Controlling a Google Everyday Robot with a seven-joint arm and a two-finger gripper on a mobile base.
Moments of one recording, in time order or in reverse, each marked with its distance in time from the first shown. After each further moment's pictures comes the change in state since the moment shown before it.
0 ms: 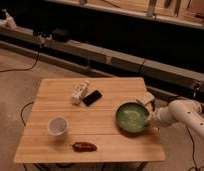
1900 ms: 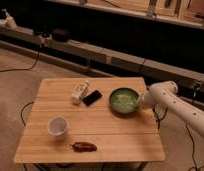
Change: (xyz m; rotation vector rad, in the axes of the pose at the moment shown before) arm 0.069 -0.090 0.049 -0.049 0.075 0.003
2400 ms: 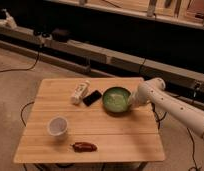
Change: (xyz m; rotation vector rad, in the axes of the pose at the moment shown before) arm -0.018 -0.040 0.015 -0.022 -0.004 -0.073
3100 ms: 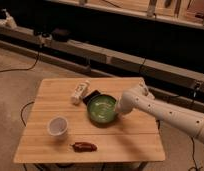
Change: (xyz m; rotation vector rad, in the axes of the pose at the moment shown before) arm -0.109 -0.048 0.005 0.001 -0.089 -0.253
